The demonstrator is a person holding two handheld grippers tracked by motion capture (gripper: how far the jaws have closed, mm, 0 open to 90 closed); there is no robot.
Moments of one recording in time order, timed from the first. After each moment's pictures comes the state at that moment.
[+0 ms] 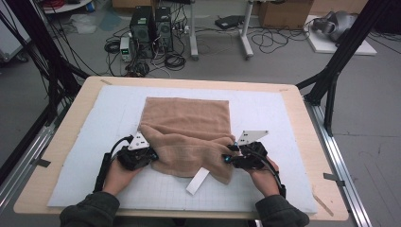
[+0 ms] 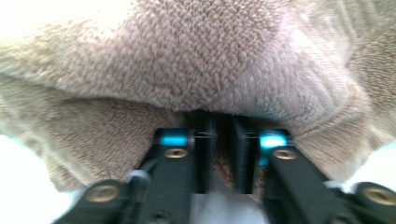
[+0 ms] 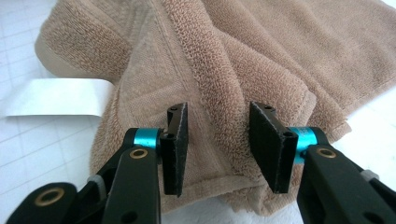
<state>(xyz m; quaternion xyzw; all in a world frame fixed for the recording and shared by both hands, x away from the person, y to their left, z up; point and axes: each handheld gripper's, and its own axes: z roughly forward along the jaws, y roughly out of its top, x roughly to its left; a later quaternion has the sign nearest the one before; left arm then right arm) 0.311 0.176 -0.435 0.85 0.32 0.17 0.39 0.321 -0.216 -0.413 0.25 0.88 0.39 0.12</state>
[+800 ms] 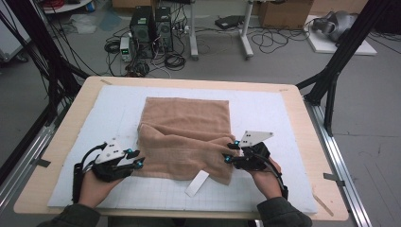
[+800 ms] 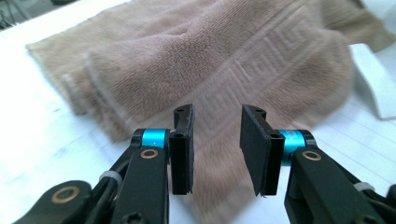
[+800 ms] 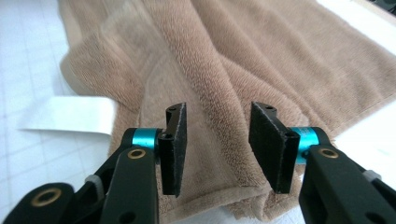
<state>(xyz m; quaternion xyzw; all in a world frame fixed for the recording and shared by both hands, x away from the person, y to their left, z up) 0.271 0.211 -0.408 0.82 0.31 0.19 0.44 0.307 -0.217 -0.395 0.22 0.87 0.42 0.15</state>
